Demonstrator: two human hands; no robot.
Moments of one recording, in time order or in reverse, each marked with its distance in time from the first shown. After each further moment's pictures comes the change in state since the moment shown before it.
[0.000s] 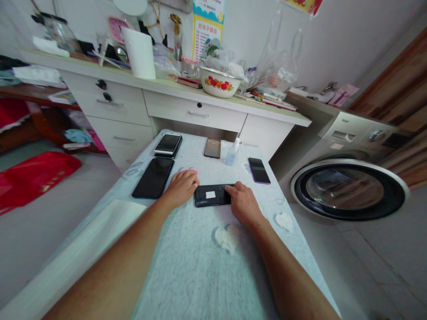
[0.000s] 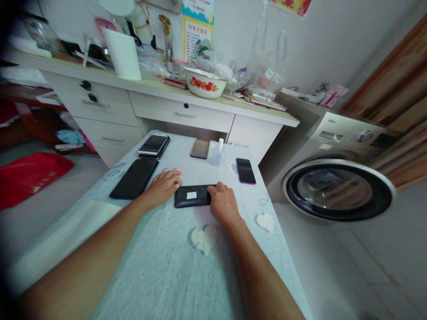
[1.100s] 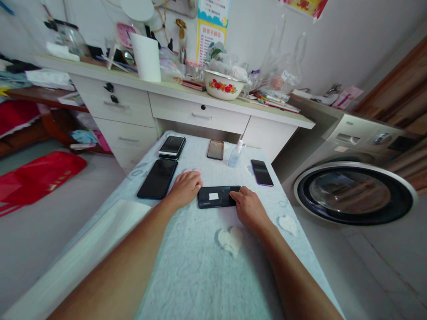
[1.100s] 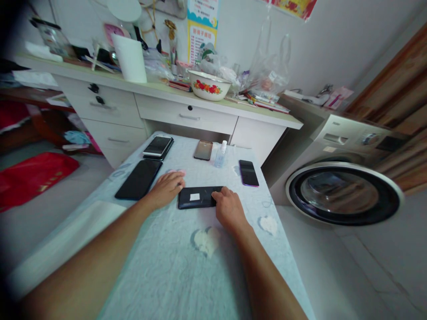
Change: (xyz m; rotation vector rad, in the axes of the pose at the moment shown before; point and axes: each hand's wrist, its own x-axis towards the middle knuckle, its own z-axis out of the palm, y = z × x) left_hand -0.001 0.005 -0.005 0.024 -0.015 -0.009; right_hand -0.010 0.008 -0.001 0.069 0.018 -0.058
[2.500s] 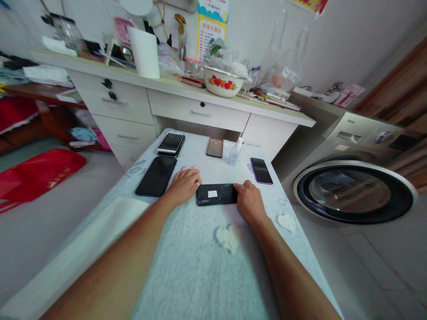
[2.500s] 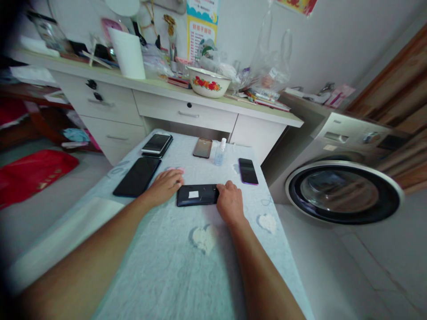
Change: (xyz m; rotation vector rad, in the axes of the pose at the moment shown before) left_hand 0.001 -0.001 0.002 0.035 -0.009 -0.001; right_hand 0.012 0.004 0.009 -0.059 0.089 0.178
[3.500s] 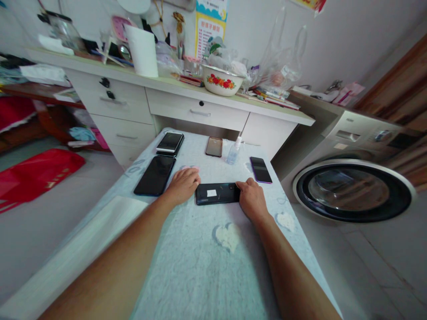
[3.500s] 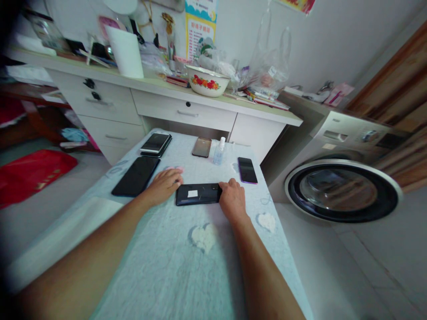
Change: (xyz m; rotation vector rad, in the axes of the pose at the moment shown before) left_hand 0.000 -0.001 0.001 -0.040 0.002 -0.006; right_hand 0.004 0.009 -0.003 -0.041 -0.049 0.050
